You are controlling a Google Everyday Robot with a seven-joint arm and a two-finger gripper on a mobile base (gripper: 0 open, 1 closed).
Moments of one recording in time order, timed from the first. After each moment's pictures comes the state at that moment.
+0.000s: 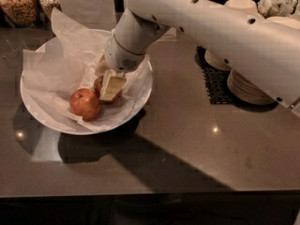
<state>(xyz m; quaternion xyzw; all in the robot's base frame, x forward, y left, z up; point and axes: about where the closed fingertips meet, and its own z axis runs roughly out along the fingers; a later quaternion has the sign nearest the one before) 0.559 0.112 0.876 -0.78 0.55 0.13 0.26</state>
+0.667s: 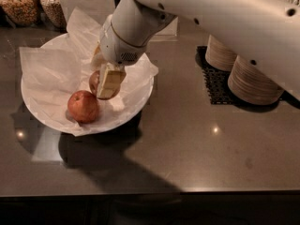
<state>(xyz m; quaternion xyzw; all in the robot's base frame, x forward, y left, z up) 0.533 0.114 0.922 -0.79 0.52 0.09 0.30</state>
